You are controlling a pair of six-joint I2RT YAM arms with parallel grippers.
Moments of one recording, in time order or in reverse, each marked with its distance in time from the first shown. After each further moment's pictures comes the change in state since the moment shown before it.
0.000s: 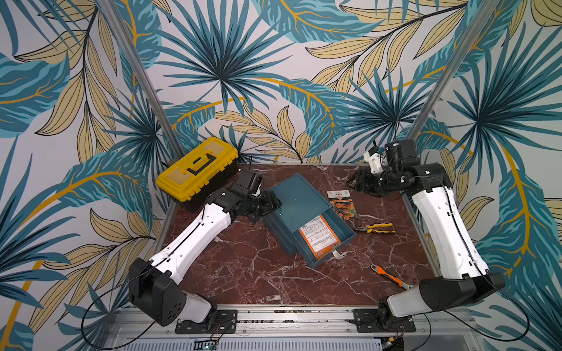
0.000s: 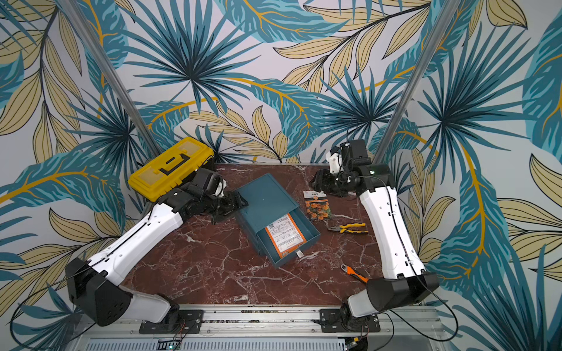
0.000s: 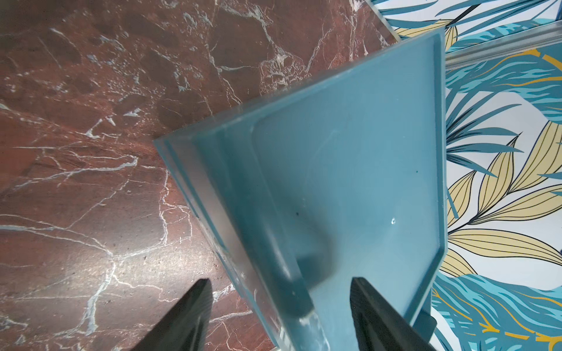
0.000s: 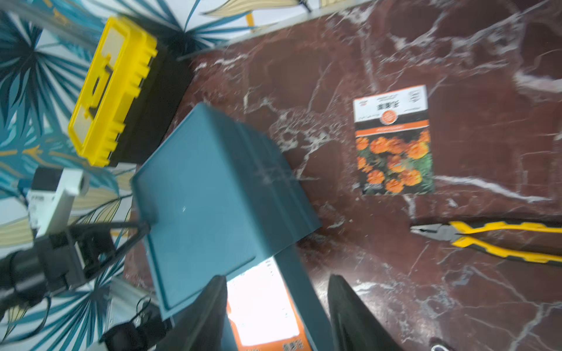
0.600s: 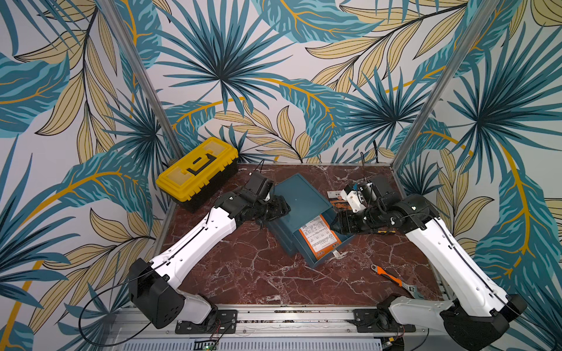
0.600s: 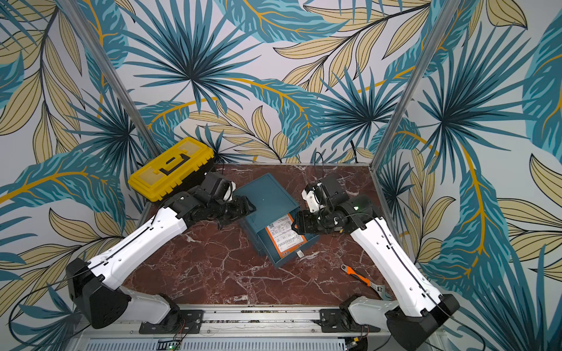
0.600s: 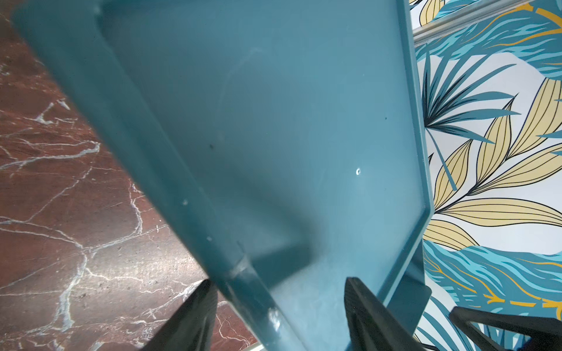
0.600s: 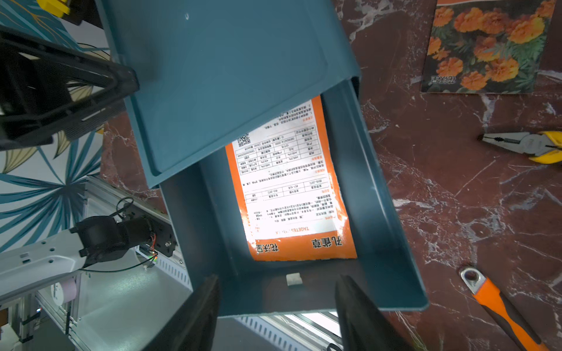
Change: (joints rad) left arm -0.116 -0.002 0.013 0.005 -0.039 -0.023; right arm 0.317 -0.217 -0.332 -0.036 0.117 0.076
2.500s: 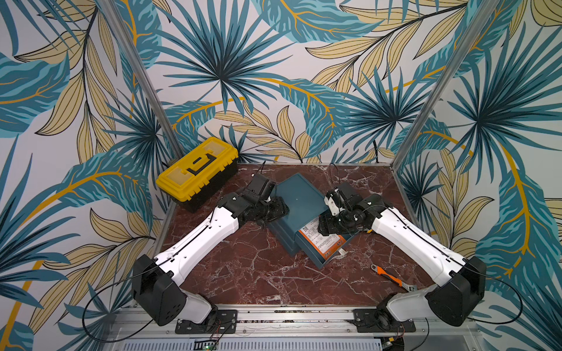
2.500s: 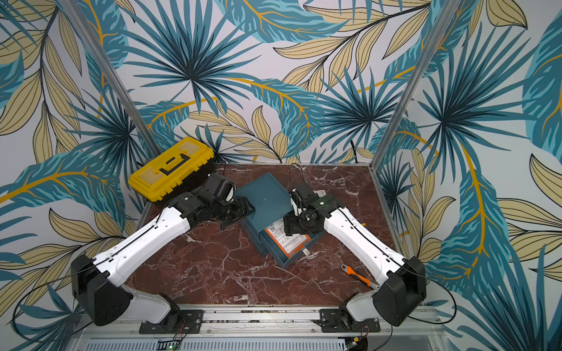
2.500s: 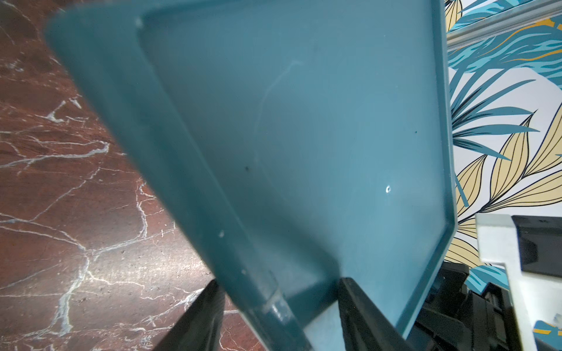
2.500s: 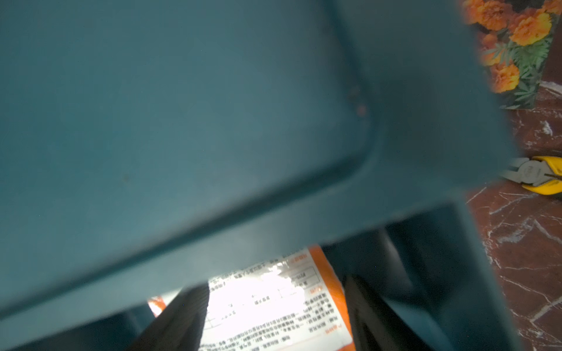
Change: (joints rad) left arm -0.005 0.021 -0.021 0.025 -0.037 -0.031; right arm 0.063 0.175 -0.154 0.205 0.166 -0.002
